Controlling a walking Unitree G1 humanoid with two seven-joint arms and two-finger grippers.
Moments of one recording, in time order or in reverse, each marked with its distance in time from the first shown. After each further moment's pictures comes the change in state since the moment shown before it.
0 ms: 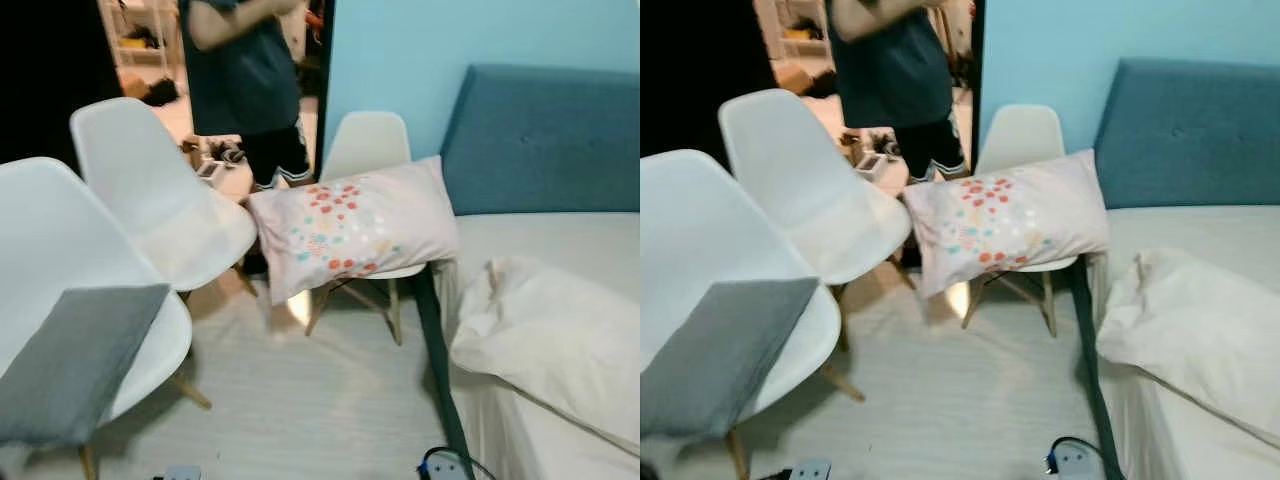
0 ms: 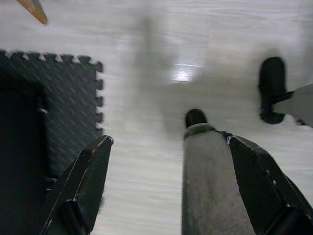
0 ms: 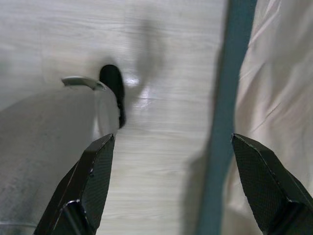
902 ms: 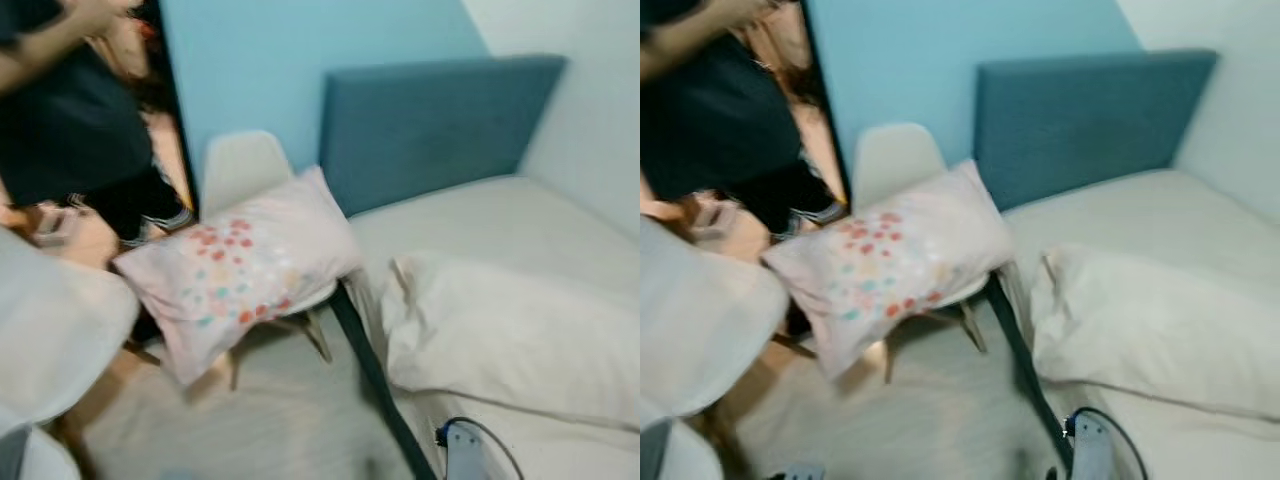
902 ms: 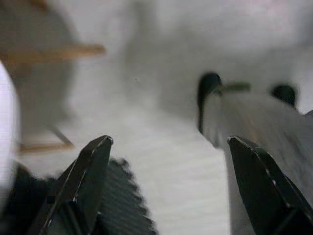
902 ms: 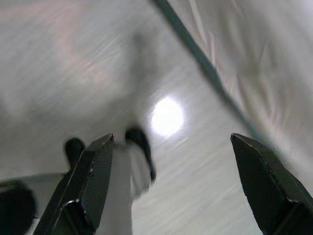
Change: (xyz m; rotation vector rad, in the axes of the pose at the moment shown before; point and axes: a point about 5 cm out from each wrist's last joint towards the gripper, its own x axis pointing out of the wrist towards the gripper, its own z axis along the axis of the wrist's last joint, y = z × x) left arm 0.000 0.005 -0.005 0.026 0.018 -0.001; right arm 0.000 -0.009 0.021 0.326 -0.071 -0.049
